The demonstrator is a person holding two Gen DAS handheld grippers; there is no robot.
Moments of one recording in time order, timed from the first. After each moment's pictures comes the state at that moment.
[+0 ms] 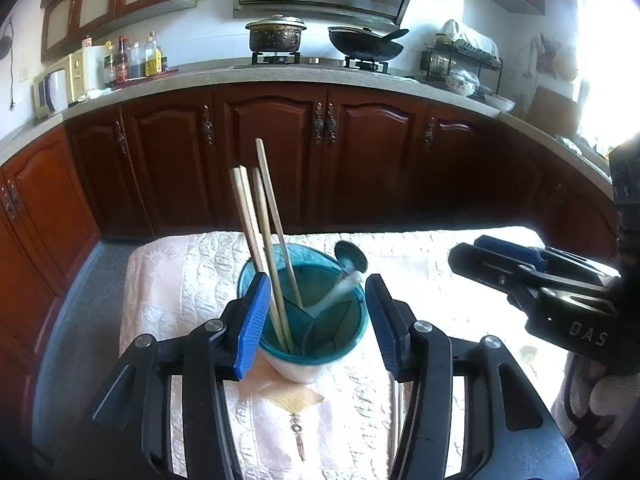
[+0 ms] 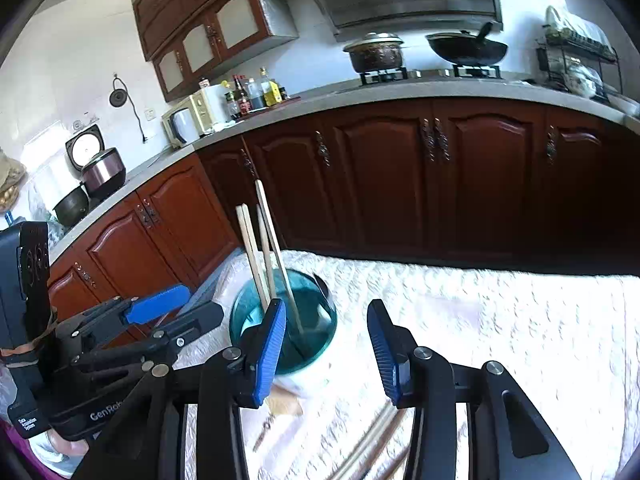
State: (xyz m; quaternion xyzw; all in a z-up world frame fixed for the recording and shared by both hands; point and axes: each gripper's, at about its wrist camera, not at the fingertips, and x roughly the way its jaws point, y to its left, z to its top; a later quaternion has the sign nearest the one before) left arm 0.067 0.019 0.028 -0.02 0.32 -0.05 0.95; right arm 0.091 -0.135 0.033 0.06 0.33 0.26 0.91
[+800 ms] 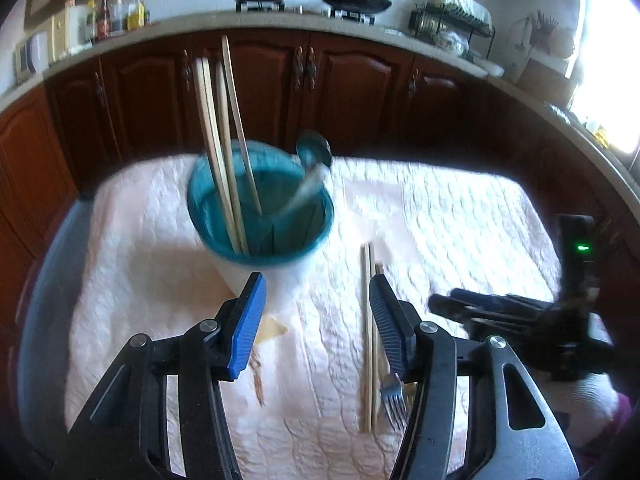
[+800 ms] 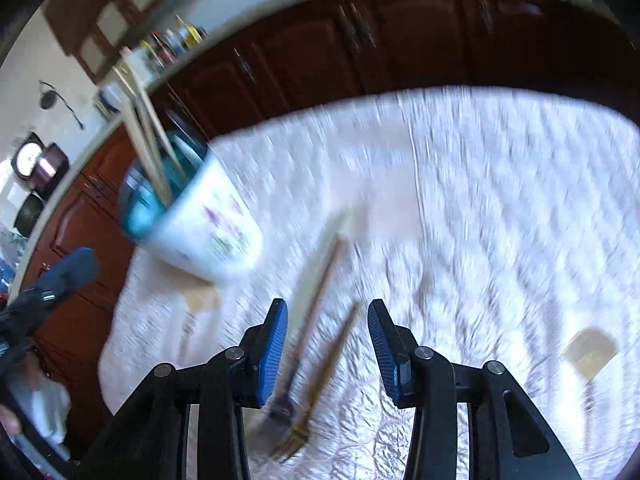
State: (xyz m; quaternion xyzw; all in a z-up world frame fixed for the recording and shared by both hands) left arm 0.045 -0.002 -0.032 -0.04 0.40 -0.09 0.91; right arm 0.085 -0.192 -0.107 0.11 0.49 0.18 0.85
